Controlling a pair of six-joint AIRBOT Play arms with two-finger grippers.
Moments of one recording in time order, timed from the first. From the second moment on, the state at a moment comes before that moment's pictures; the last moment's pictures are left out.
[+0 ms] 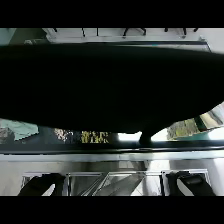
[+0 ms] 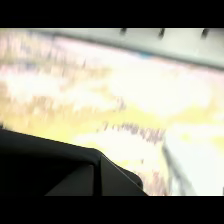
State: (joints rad) left arm -0.34 -0.80 2.05 1.63 -1.53 -1.53; right arm 0.11 -0.83 2.01 -1.55 1.57 1.44
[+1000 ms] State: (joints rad) left arm -0.15 -1.53 1.59 1.62 -1.18 -1.37; right arm 0.05 -1.72 1.88 -1.54 1.30 1.56
